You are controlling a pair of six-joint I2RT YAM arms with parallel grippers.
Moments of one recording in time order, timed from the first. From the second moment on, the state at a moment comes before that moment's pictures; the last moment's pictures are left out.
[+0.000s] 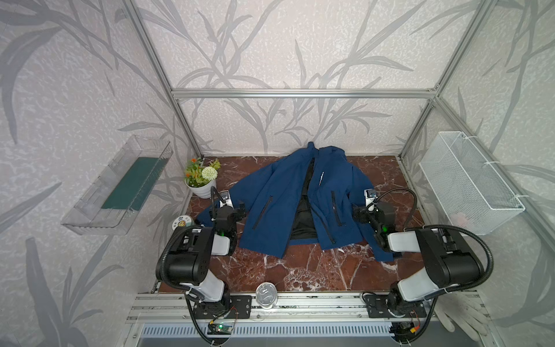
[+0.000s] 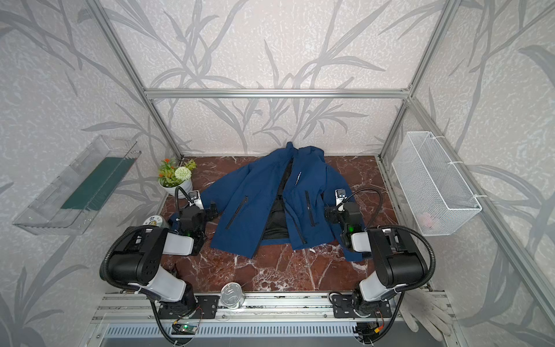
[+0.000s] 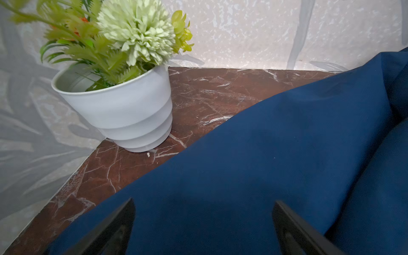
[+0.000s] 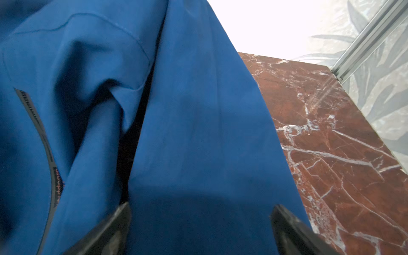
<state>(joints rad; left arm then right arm) -0.04 1.59 0.33 0.94 -0.32 -0.01 0.11 1.57 0.39 0.76 0.03 -0.08</state>
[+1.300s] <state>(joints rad) -0.03 1.23 0.66 0.28 -0.43 -0.08 0.22 1.19 0.51 0.30 0.19 0.00</state>
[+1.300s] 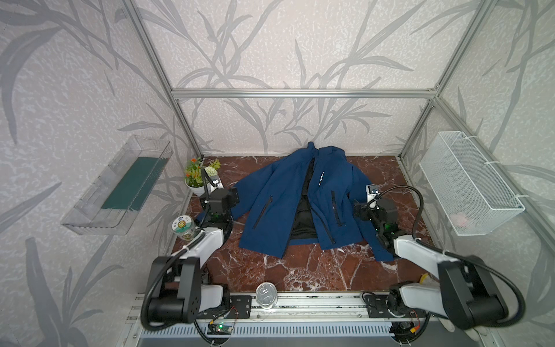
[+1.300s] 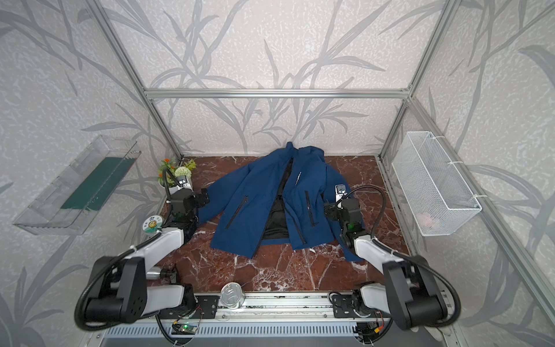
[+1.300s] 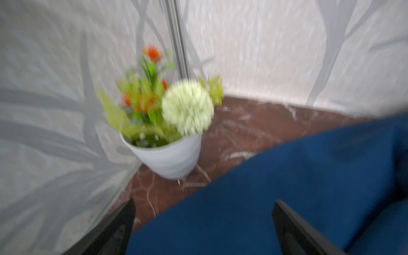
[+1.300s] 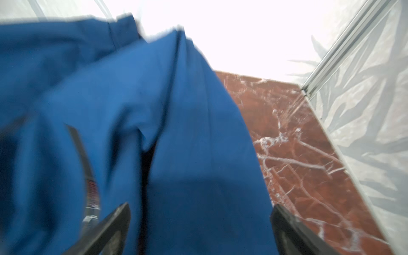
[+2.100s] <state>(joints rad) -0.41 0.72 0.52 -0.56 -0.03 -0.82 1.10 1.32 0.67 -0.15 -0.12 1.10</state>
